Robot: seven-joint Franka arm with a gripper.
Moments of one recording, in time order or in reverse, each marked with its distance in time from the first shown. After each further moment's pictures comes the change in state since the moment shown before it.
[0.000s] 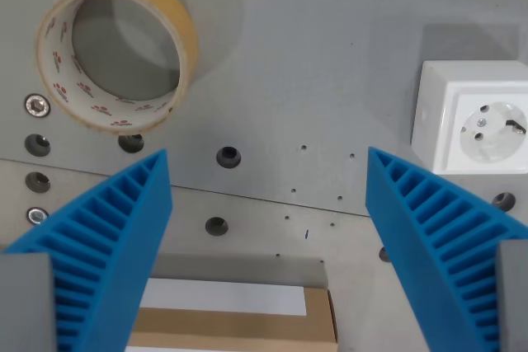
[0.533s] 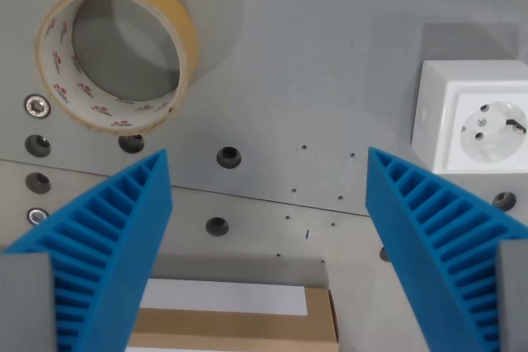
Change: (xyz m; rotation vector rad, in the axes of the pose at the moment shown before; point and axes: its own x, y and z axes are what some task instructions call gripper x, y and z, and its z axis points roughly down) arm 0.000 0.000 0.000 0.000 0.000 0.006
